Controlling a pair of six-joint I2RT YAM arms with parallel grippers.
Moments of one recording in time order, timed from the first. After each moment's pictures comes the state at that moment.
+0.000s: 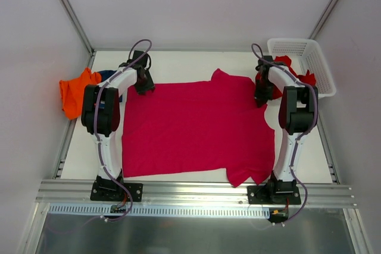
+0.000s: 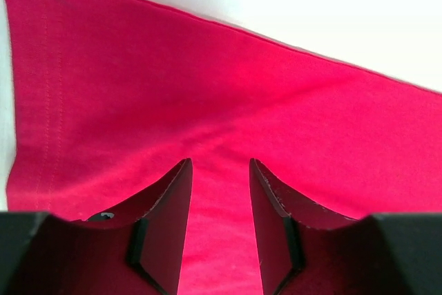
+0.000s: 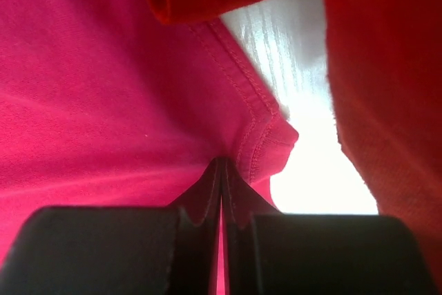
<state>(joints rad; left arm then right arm) -0.17 2.05 1.54 -0.60 -0.08 -0.54 0.07 2.12 1.64 -0.94 0.13 0.30</state>
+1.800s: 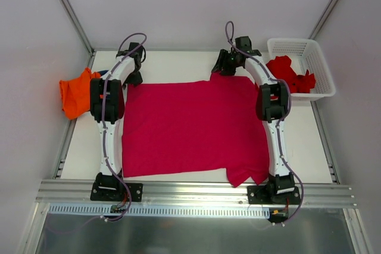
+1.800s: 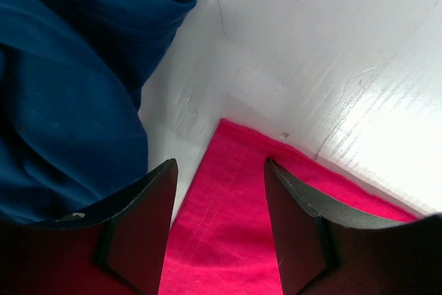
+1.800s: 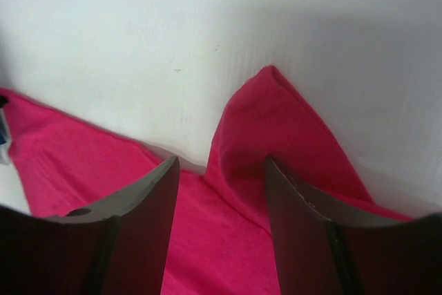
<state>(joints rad) -0.09 2.32 1.95 -0.87 -0.46 -0.44 0.20 2.59 2.35 -0.67 -0.48 0.40</state>
